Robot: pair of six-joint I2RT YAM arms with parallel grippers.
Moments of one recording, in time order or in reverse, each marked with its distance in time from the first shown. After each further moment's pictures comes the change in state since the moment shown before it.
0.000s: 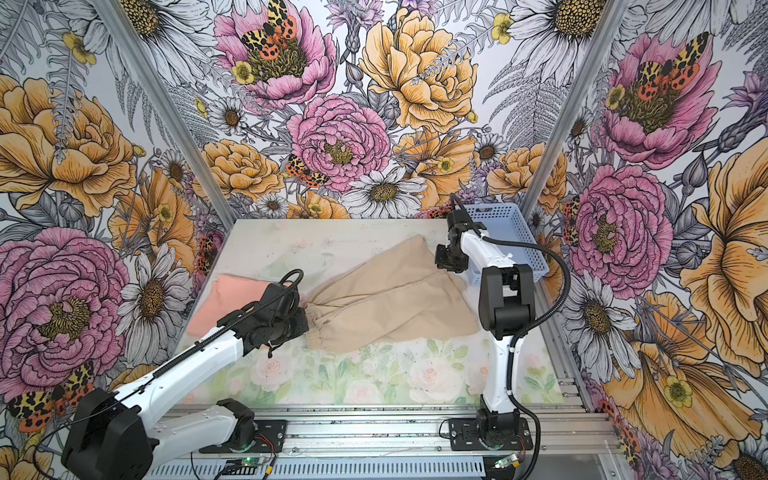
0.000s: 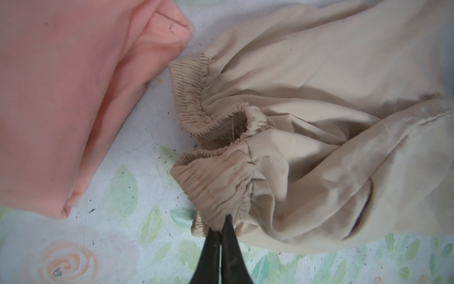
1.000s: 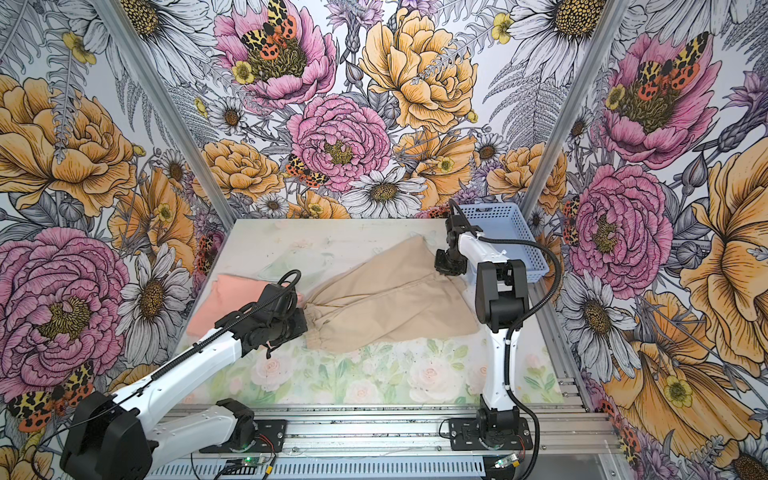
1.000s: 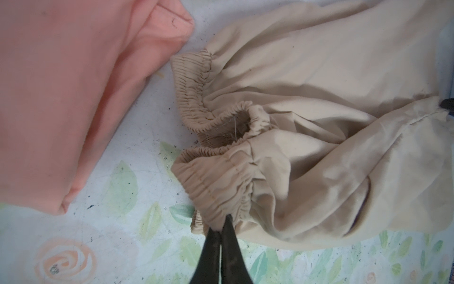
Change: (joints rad) left arm 0.014 -0.016 -0.013 0.000 0.019 -0.004; right arm 0.000 0.079 0.010 0.009 -0.021 0.010
